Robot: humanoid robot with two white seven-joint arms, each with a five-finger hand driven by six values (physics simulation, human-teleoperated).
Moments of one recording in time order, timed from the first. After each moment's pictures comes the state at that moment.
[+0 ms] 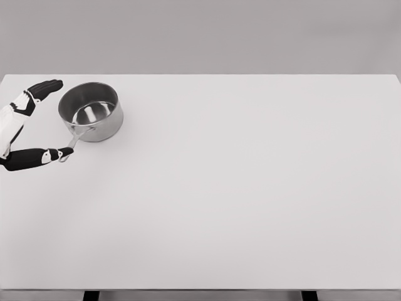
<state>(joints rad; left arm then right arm) 0.08 0.48 0.24 -1.80 -0.11 -0.61 -0.36 0.01 0.00 -0.30 0.05 0.25 -0.01 0.09</state>
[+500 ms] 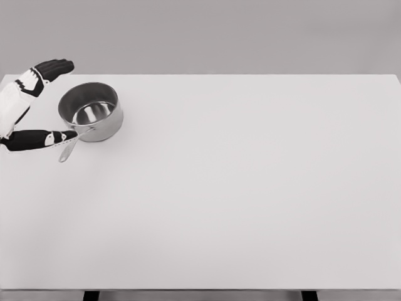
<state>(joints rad) -0.08 0.50 0.21 -1.80 -0.11 -0.61 -0.47 0.01 0.00 -0.30 0.05 0.25 -0.01 0.09</state>
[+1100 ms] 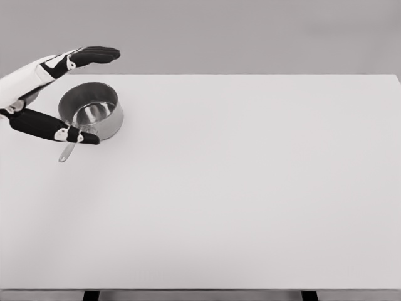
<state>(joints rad) -0.39 0.86 -0.25 -1.80 0.56 -0.61 -0.61 0.01 0.00 -0.30 0.05 0.25 -0.01 0.09</state>
